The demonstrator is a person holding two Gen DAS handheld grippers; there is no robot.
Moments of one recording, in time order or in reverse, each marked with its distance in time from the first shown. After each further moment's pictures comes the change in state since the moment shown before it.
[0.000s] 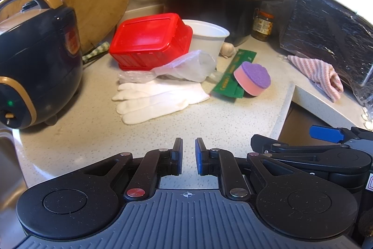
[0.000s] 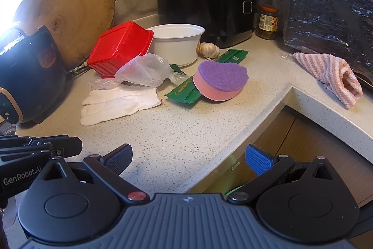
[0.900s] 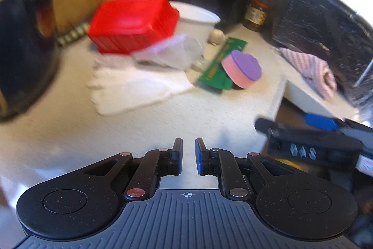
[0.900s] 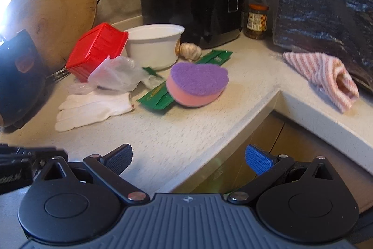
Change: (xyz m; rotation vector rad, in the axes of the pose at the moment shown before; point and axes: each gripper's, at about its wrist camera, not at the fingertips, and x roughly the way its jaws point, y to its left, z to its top) left arm 0.031 0.007 0.004 -0.053 0.043 -0.126; right arm 0.029 -0.043 0.012 -0.014 -0.040 -0.034
